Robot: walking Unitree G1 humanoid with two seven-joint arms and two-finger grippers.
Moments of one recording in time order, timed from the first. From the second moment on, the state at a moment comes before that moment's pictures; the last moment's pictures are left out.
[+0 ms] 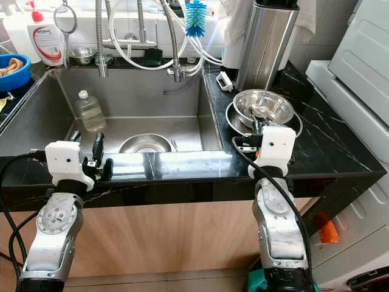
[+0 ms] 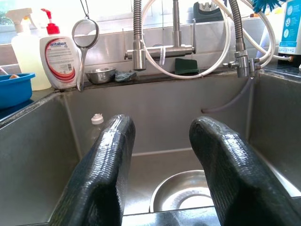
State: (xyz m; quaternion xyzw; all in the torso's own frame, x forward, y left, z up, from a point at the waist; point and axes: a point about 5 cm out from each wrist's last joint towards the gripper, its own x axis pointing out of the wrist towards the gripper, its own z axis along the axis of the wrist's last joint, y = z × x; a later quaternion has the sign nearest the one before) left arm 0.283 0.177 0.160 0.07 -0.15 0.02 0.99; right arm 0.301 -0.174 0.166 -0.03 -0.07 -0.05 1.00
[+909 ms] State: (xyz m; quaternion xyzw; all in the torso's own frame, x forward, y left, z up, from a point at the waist) left arm 0.283 0.178 0.160 0.07 -0.15 0.02 0.99; right arm 0.310 -0.153 0.194 -0.02 -0.13 -0.01 0.99
